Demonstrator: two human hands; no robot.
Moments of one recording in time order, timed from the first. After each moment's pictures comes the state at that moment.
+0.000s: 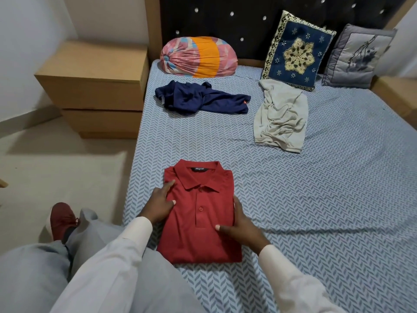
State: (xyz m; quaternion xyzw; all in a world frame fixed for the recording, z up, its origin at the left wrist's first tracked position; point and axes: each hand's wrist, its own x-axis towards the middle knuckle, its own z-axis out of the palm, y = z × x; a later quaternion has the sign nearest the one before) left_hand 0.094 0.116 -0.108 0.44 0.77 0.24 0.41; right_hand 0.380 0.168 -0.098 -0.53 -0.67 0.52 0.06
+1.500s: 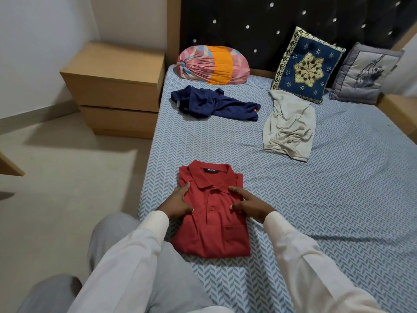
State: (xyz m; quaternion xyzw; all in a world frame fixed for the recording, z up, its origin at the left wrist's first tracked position) left_hand 0.102 0.115 -0.108 0.45 0.73 0.24 0.46; right_hand 0.354 0.225 -0.069 -0.51 -0.65 0.56 0.02
